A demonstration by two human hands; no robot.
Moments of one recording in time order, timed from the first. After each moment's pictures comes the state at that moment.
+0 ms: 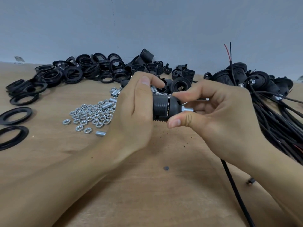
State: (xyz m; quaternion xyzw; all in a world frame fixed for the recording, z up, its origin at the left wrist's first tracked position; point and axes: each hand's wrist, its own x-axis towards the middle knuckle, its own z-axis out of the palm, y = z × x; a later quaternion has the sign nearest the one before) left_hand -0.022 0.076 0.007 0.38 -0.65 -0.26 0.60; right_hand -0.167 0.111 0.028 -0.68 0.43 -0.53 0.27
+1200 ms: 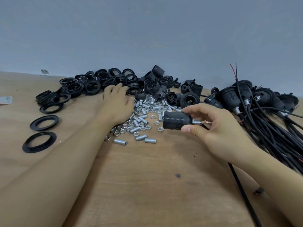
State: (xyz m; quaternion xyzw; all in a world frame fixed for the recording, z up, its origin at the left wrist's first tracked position) left_hand 0.072 -0.037 -0.016 0.67 -0.70 0.01 0.24; right_hand -0.186 0.079 0.007 -0.74 0.51 -0.40 0.19
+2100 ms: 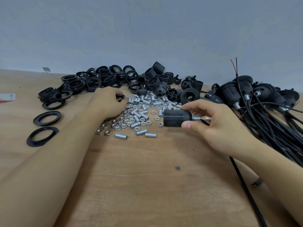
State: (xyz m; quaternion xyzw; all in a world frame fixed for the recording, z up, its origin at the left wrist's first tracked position) left_hand 0.095 -0.032 -0.010 0.68 -0.68 -0.04 0.28; right_hand -0.188 0.082 0.008 -0.75 0.51 -0.38 0.20
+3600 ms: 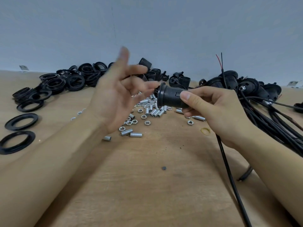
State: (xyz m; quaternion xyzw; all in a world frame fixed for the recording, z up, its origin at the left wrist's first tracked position) left_hand 0.016 0.042 0.032 0.27 -0.51 -0.58 0.58; right_hand -0.201 0.072 0.017 -0.61 0.46 -0.55 0.33
